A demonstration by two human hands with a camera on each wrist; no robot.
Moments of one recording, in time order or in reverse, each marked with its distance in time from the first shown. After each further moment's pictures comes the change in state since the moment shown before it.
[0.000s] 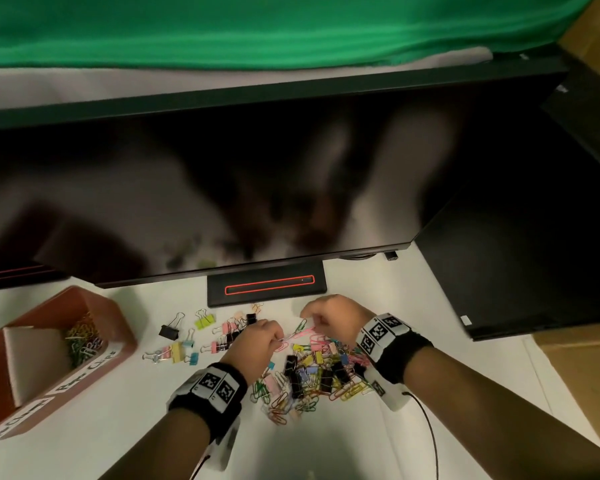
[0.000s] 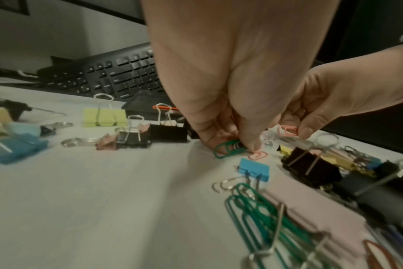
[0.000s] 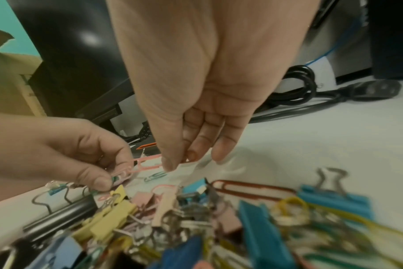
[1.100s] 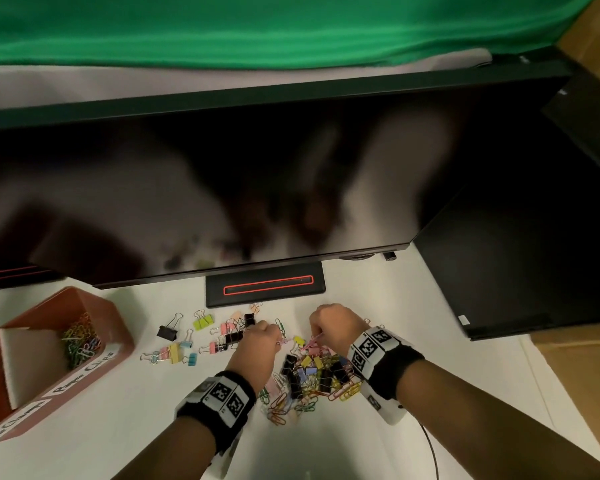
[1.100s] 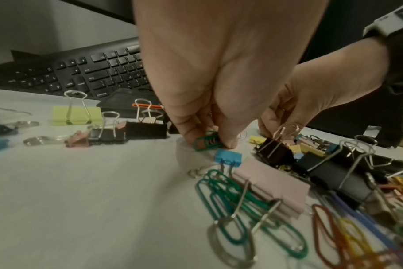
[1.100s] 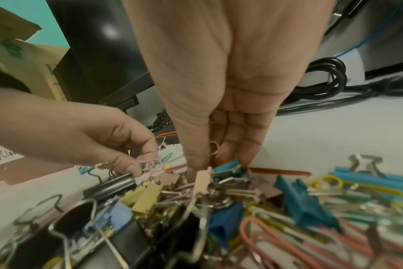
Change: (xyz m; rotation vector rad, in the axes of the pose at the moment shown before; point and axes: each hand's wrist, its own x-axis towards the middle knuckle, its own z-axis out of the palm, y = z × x) left_hand -0.002 0.004 0.014 0.085 0.054 -0.038; right_hand 0.005 -0.015 0.013 -0.272 -0.099 0.173
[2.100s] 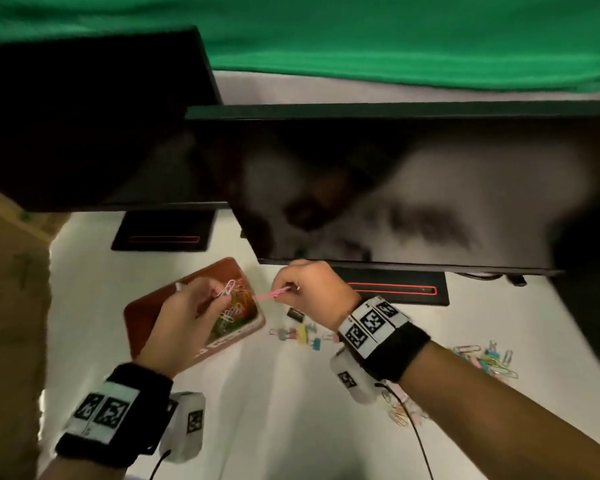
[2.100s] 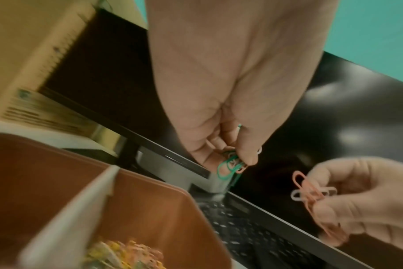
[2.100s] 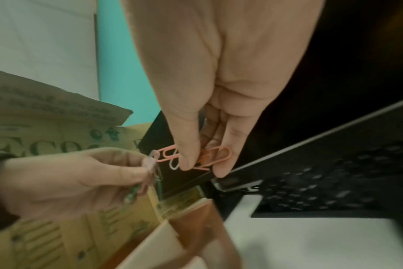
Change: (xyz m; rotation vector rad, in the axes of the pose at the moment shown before) left_hand -0.149 -0.159 -0.204 -0.437 0.461 -0.258; right_hand 0.032 -0.252 -0.068 0.331 0.367 -0.516
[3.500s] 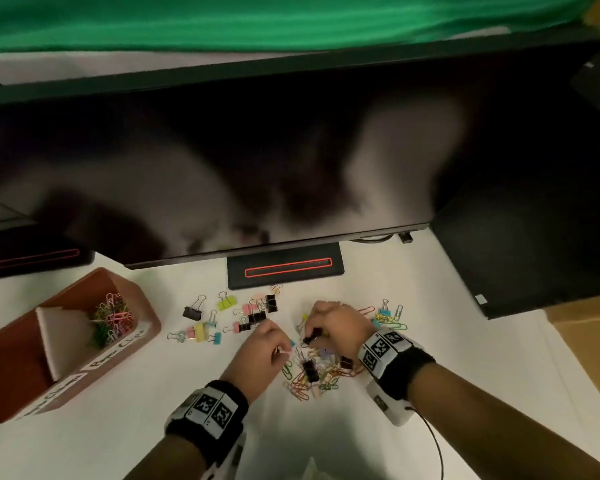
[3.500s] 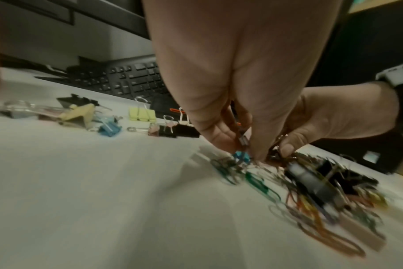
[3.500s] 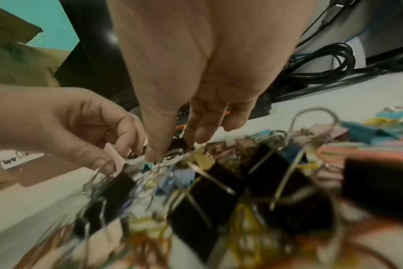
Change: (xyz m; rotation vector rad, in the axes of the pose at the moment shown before) left_hand -0.035 0.050 0.242 0.156 -0.535 0.245; right_hand -0.174 0.175 -0.018 -0.195 -0.266 0.278
